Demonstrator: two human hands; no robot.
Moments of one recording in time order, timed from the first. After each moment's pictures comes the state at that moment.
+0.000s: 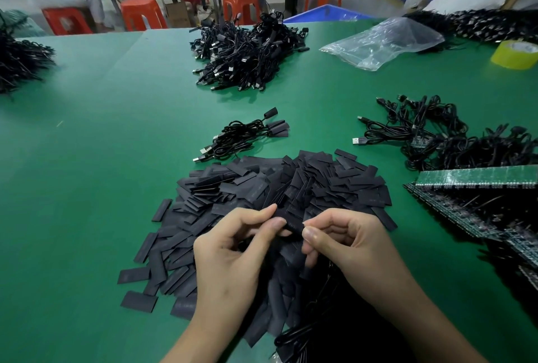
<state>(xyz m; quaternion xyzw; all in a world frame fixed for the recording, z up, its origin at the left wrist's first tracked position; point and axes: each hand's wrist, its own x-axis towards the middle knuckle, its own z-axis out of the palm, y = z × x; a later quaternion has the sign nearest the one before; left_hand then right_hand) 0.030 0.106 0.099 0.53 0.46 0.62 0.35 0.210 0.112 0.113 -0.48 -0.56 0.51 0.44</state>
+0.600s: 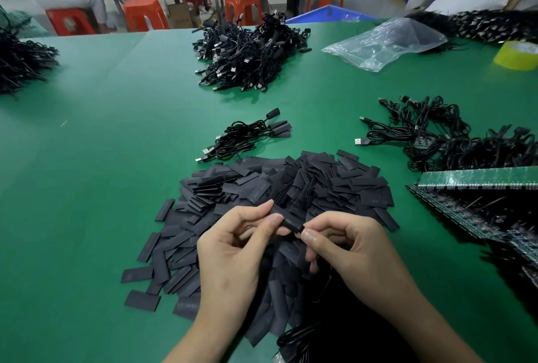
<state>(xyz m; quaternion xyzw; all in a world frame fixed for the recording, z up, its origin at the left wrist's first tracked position) 0.032 0.109 0.095 0.45 0.45 0.64 0.43 0.208 0.110 0.113 -0.48 -0.62 0.46 0.42</state>
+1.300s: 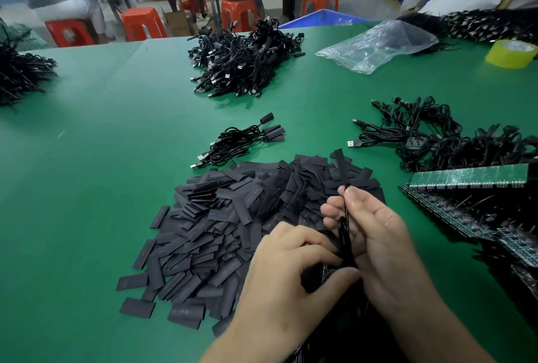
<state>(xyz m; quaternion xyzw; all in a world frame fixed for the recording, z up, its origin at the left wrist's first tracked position) 0.071 0.095 0.111 0.77 0.45 0.38 0.22 0.213 0.122 0.117 -0.39 -0.23 0.62 0.64</state>
